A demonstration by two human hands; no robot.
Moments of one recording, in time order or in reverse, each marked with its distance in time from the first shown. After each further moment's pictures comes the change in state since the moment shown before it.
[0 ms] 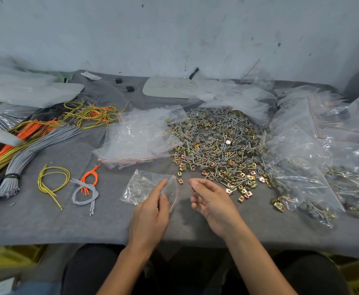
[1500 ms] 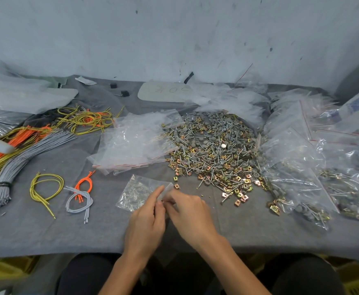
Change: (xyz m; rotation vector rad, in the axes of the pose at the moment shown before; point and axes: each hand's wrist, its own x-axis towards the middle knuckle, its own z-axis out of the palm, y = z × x) left_hand 0.000 -0.002 -0.001 -0.020 0.009 0.003; right_hand -0.002 0.027 0.025 -1.342 0.028 -0.660
